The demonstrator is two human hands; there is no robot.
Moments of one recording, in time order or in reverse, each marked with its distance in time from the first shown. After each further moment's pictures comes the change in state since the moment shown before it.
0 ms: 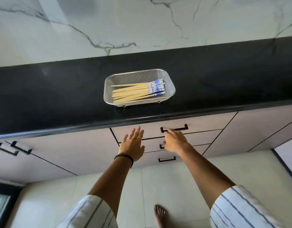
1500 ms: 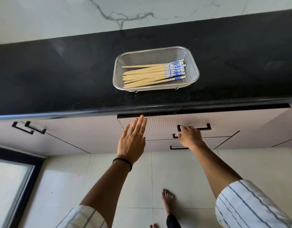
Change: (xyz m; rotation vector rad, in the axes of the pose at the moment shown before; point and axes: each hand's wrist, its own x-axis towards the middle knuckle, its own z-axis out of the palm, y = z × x) left_hand -0.012 -0.034 0.025 0.178 0.173 -0.078; right_hand 0.049 0.024 0.058 0.052 -0.088 0.141
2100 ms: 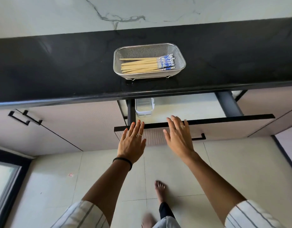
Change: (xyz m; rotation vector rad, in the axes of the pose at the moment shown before) left_hand -0.089 0.021 -0.004 -0.128 -0.090 0.026; right_hand -0.131 -0.028 0.020 -0.057 0.493 -0.211
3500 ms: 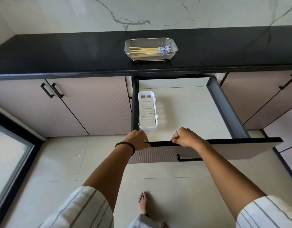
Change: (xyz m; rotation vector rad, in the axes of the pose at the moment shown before) left_hand -0.184 0.060 -0.003 -0.214 -0.314 -0.018; right_hand -0.197 -0.007 -0.081 0.390 -0.584 0.212
